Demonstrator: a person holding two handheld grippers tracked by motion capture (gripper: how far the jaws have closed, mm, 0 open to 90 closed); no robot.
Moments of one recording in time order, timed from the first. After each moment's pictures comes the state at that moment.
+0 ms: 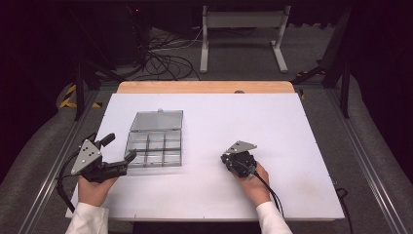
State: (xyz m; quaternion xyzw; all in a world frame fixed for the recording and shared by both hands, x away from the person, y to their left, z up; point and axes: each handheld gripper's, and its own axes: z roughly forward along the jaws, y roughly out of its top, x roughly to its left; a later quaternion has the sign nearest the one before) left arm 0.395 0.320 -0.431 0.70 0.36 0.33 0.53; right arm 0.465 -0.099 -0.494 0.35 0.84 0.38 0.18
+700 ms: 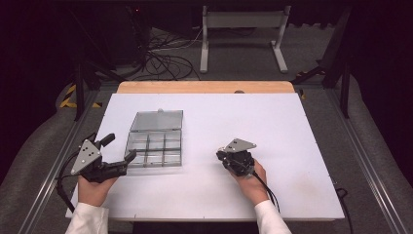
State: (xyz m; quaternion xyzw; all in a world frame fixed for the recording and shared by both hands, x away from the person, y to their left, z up) left arm 0.395 0.321 -0.431 0.70 0.35 0.33 0.53; right arm 0.460 -0.088 -0.474 0.32 0.83 0.42 0.19
